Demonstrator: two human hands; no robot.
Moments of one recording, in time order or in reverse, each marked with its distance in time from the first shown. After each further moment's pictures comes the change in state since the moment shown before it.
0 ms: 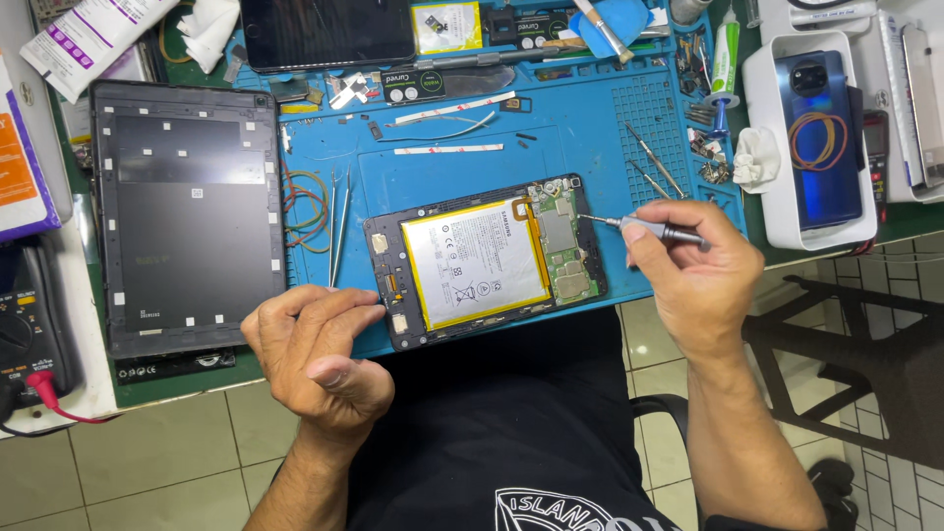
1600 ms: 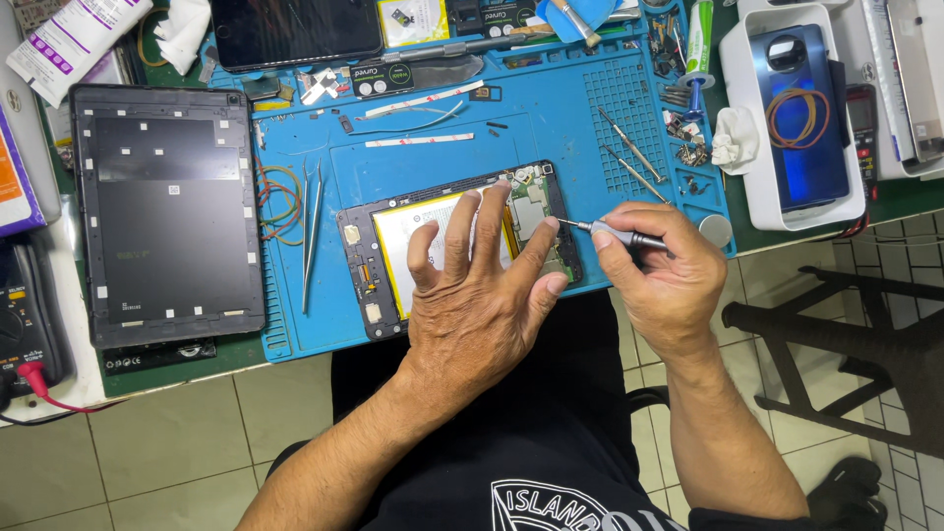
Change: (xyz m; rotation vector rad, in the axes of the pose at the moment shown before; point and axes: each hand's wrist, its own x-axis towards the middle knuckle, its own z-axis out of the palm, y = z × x) left_hand 0.014 0.074 0.066 0.286 -0.507 0.316; right_hand -0.010 0.014 -0.002 -0.048 -0.032 -0.317
